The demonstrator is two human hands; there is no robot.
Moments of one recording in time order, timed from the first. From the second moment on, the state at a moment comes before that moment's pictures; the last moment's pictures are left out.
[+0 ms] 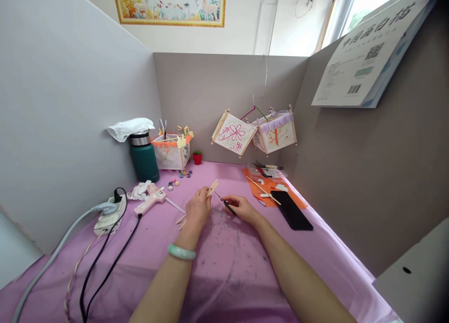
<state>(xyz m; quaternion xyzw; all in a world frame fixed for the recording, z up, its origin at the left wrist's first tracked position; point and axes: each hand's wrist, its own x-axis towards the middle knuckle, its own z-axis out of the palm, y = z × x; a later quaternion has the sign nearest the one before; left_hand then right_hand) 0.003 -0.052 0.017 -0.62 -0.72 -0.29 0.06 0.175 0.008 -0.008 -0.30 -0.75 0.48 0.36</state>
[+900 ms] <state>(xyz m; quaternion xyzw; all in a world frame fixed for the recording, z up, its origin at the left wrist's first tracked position) 0.003 -0.051 0.018 -0.64 -0.72 -0.27 0.05 0.177 0.012 -0.009 -0.30 -0.77 0.43 0.36</state>
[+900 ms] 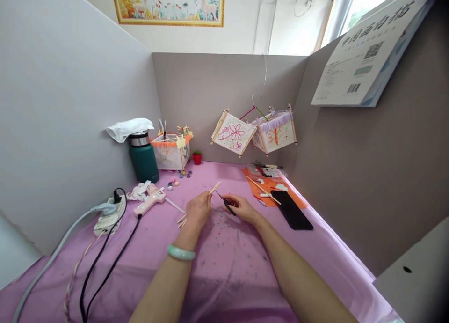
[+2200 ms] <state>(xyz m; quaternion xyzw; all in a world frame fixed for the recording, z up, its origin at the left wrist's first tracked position) -0.004 -0.045 0.022 -0.49 -0.38 -0.72 -0.31 0.225 0.027 0.005 -0.67 -0.70 -0.03 0.23</state>
